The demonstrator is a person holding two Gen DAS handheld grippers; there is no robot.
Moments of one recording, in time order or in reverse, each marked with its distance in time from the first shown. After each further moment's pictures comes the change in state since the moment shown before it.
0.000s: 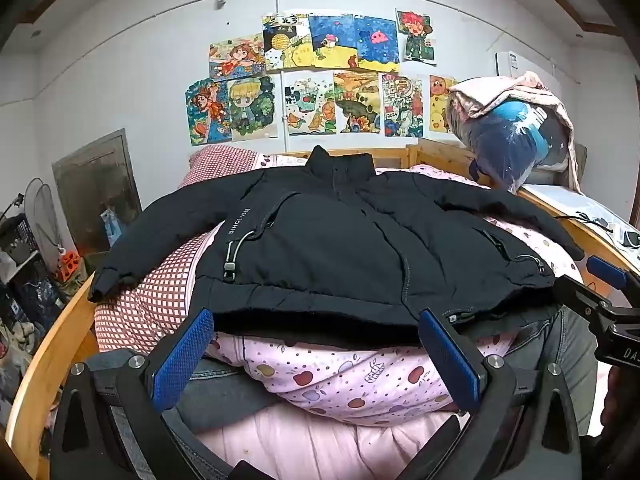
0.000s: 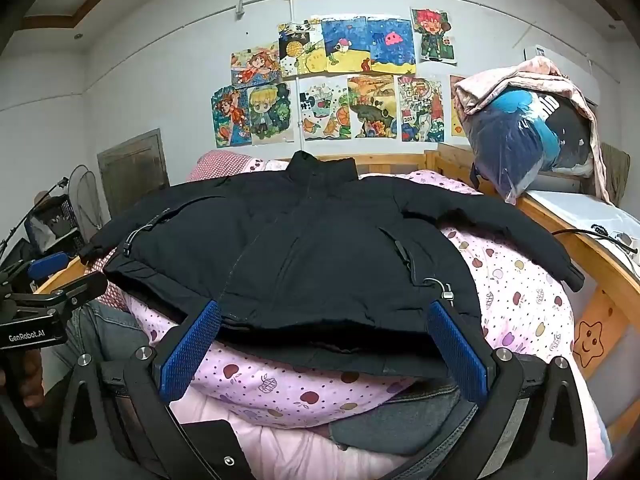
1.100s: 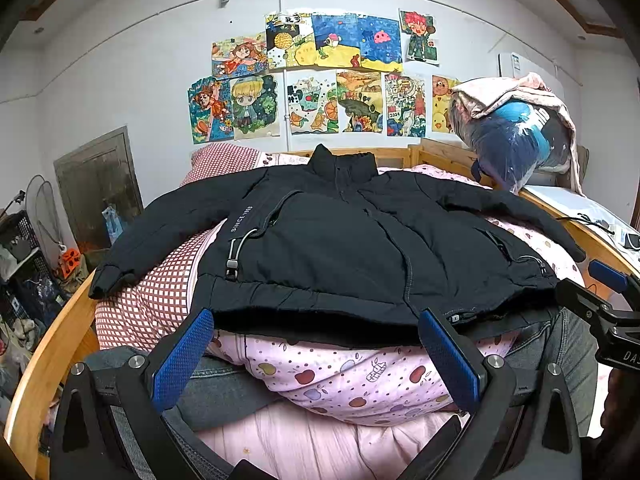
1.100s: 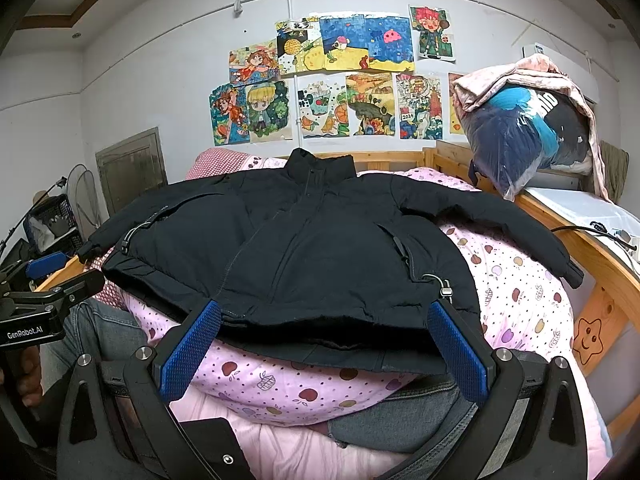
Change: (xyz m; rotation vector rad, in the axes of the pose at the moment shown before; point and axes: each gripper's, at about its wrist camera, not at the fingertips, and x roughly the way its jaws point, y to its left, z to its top) left arm 0.000 0.000 0.000 -0.005 0.000 -0.003; right arm 0.001 0.000 -0.002 -0.003 0.004 -0.002
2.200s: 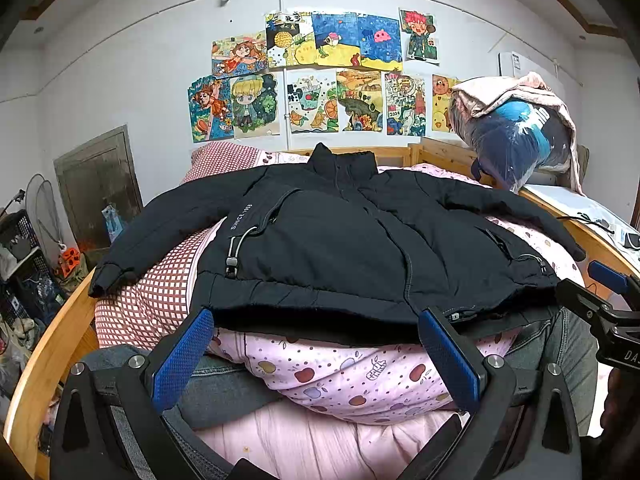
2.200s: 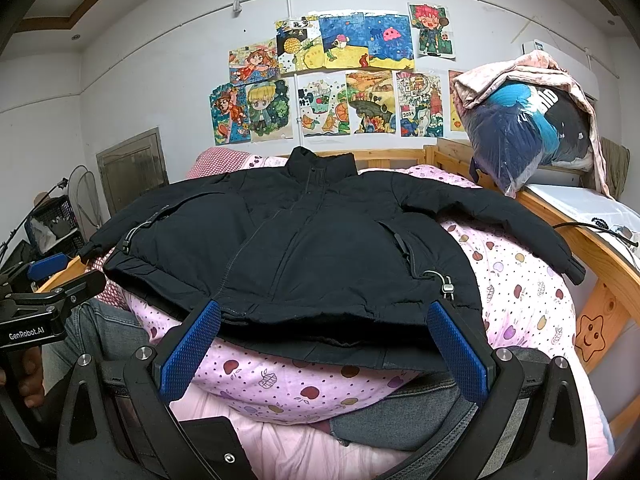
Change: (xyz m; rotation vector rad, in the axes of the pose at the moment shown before) left arm 0.000 0.000 0.000 -0.001 0.002 -0.001; right arm 0.002 0.000 -0.002 0.004 0.005 0.004
